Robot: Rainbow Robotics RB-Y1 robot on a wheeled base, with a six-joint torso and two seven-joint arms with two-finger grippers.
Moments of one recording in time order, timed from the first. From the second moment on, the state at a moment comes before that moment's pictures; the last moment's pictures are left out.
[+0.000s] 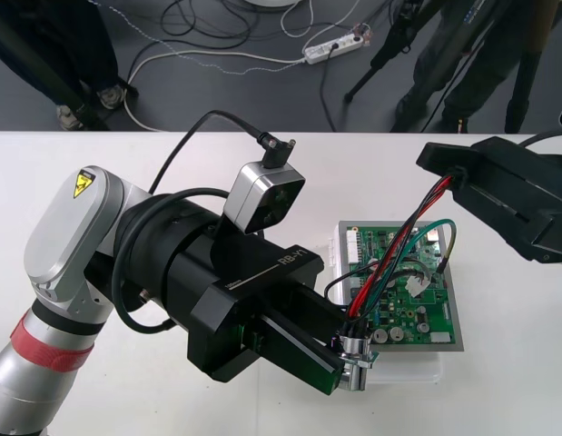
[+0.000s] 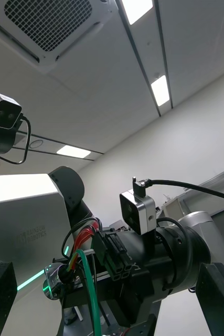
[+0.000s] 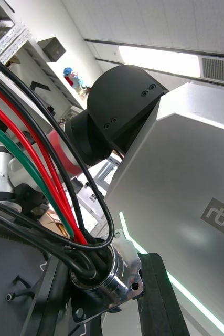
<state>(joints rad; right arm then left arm) -0.26 -0.57 -0.01 -1.70 0.50 -1.57 -0.58 -0.35 0.31 -0.33 -1.91 -0.92 -1.55 0.97</state>
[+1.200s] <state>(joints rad) -0.26 -0.54 0.01 -1.73 0.45 -1.57 -0.63 -0.35 0.31 -0.33 -1.91 -0.92 -1.55 0.97</state>
